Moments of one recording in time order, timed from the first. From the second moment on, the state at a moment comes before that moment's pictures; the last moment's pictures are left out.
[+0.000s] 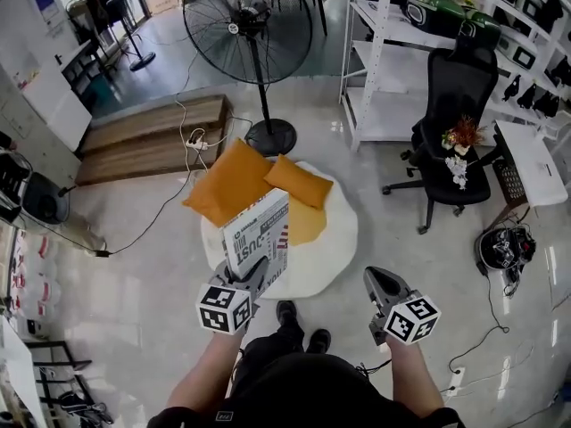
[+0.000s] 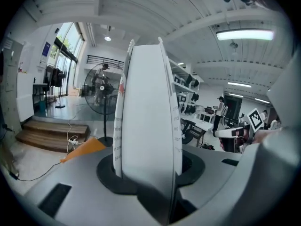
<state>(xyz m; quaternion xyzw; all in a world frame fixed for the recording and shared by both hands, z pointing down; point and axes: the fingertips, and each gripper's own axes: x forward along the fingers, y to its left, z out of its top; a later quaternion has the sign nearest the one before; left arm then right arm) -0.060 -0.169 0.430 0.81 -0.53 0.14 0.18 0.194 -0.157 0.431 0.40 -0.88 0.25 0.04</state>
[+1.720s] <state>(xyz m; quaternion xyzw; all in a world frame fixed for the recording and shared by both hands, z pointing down) -0.068 -0.386 0.642 0.80 -0.48 0.19 0.31 0.104 -0.377 0.589 0.35 -0.86 0.33 0.15</state>
